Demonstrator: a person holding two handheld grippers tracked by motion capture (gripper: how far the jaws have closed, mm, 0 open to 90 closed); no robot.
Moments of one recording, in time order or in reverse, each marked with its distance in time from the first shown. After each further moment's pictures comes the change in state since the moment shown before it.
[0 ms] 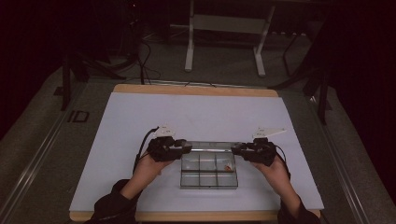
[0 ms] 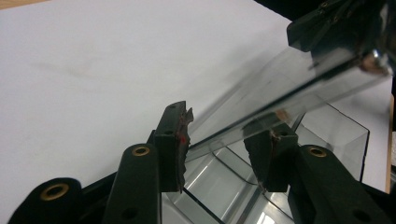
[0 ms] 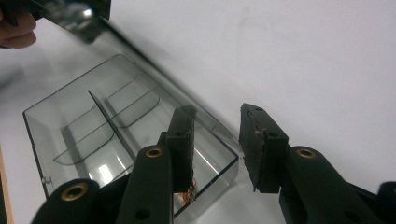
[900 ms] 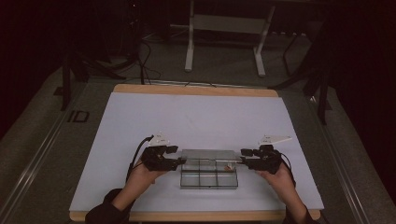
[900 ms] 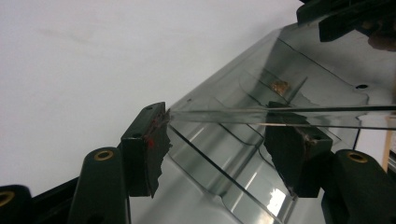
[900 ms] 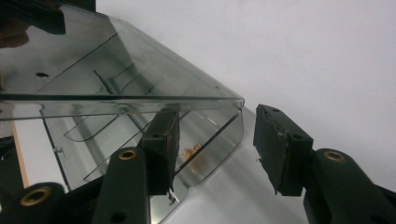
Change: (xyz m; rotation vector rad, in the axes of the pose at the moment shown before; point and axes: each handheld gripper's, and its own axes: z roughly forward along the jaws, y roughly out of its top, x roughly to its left) left arm -0.006 -0.025 -0.015 0.041 0.018 -0.013; right arm -0.003 -0.028 -0.010 0.011 0.026 0.076
